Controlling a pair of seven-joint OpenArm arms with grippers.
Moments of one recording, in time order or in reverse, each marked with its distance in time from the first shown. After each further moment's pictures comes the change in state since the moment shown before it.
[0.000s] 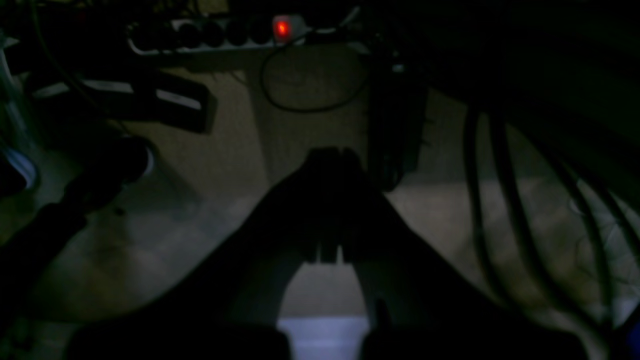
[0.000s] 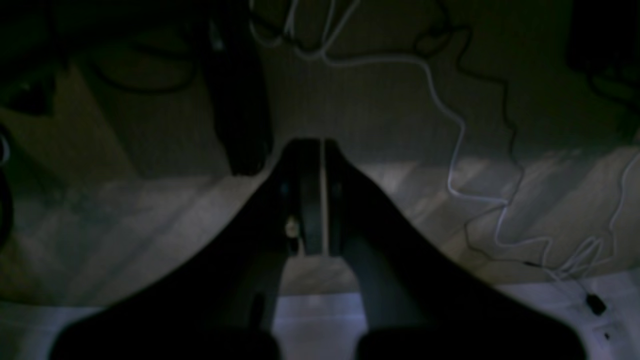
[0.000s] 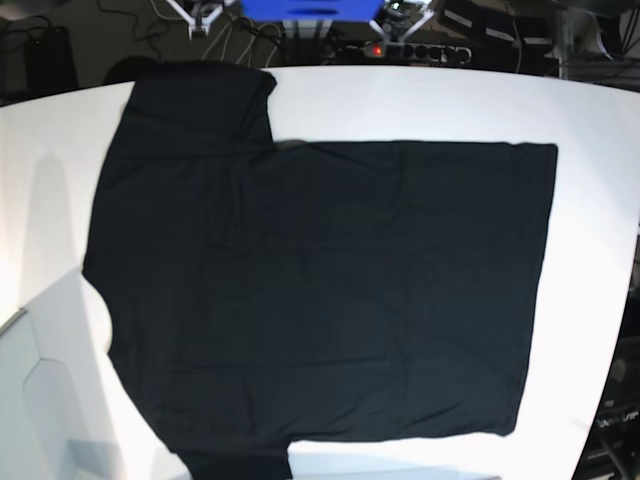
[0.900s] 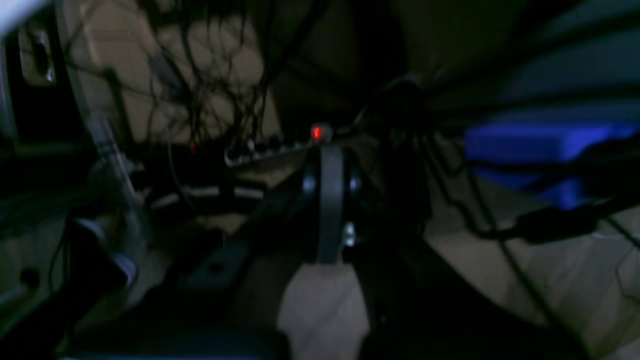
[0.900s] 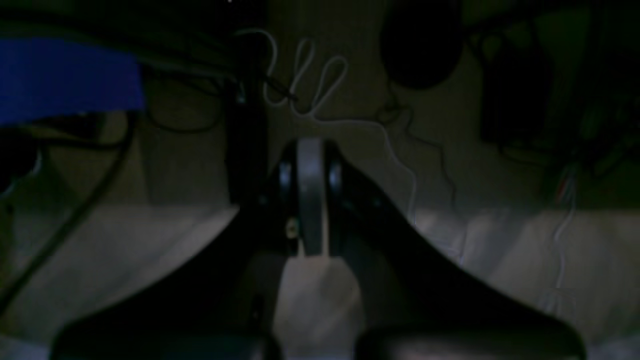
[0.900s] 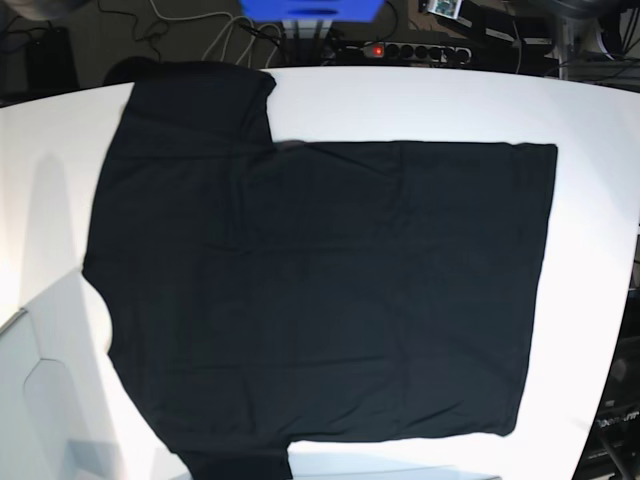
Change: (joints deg) left arm 44.8 -13.4 -0.2 68.7 -0.2 0.3 0.6; right arm -45.5 4.5 0.2 65.3 0.1 0.4 -0.7
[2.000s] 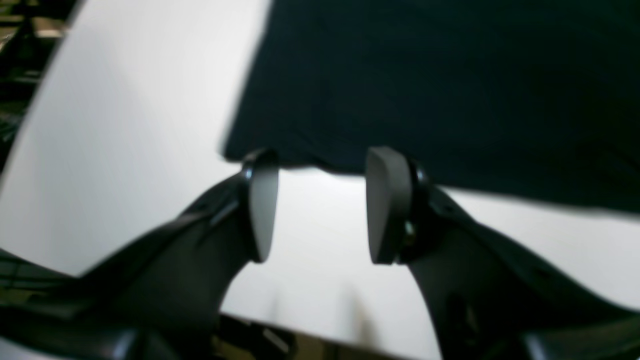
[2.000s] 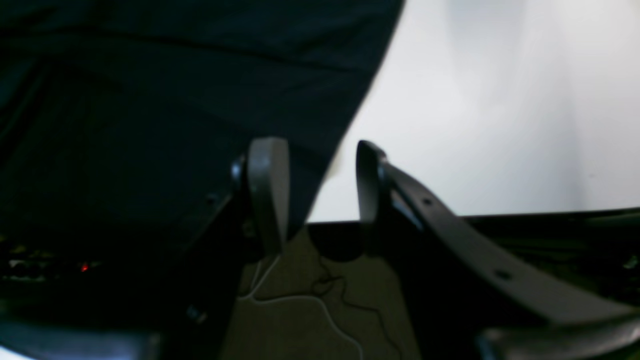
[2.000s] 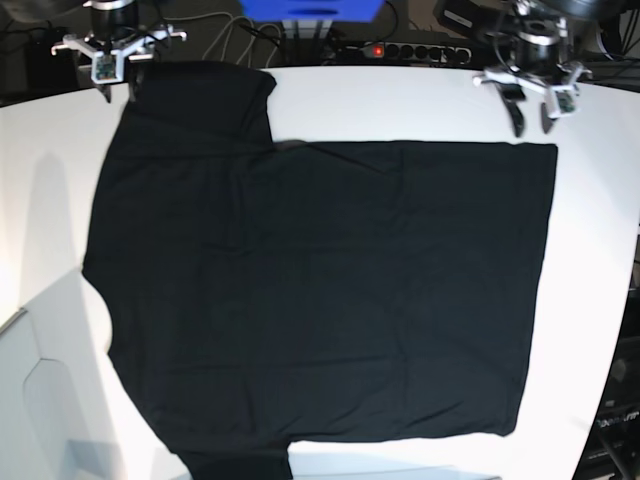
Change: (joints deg) left arm -15.9 1.8 -24.7 6.8 -19.7 -0.3 0.7; right arm 12.6 0.2 10.2 15.0 0.1 0.2 -0.4
